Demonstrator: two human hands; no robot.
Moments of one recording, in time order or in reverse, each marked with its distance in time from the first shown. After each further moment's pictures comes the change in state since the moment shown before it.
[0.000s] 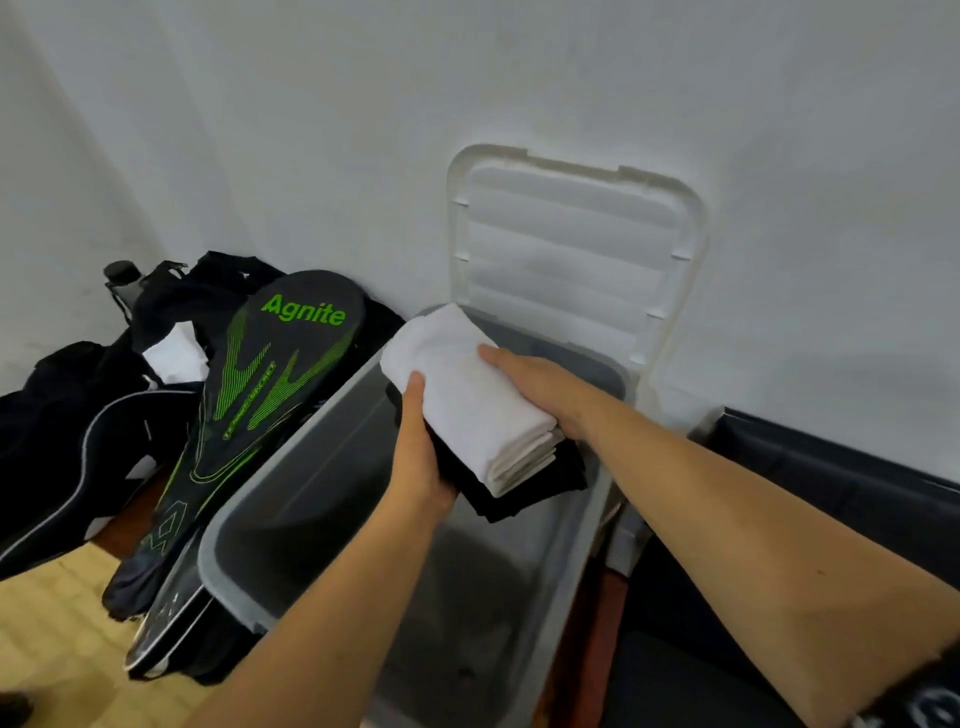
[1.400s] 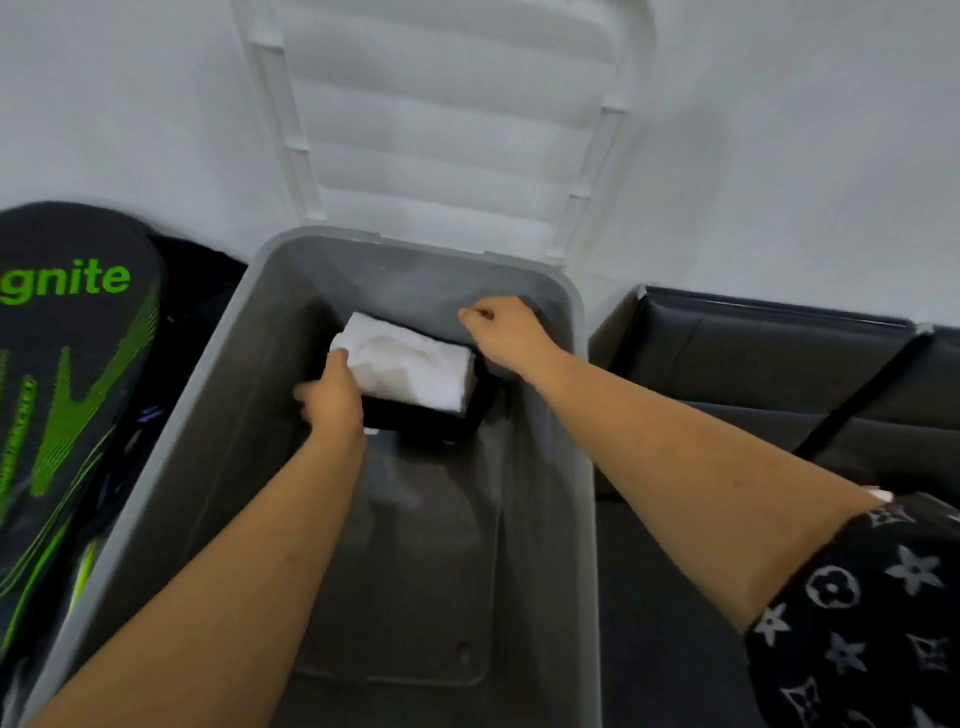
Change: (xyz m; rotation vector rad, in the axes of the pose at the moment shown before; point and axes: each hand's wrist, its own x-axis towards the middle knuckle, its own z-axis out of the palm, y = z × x) left_hand 0.203 -0.032 -0.058 0.532 0.421 -0.207; right_hand 0.121 0.085 -0.021 -0.315 0.531 0.025
